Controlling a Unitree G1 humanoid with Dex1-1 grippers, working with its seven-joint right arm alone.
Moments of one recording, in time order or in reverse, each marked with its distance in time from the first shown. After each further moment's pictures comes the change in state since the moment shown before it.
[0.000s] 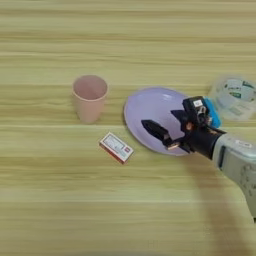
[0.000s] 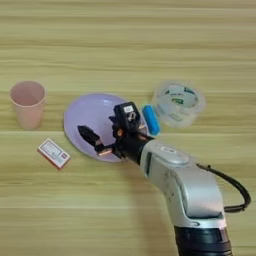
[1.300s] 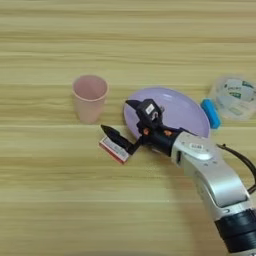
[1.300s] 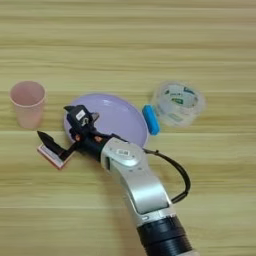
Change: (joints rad) arm -0.059 0.088 0.274 0.238 -0.234 -0.518 0.130
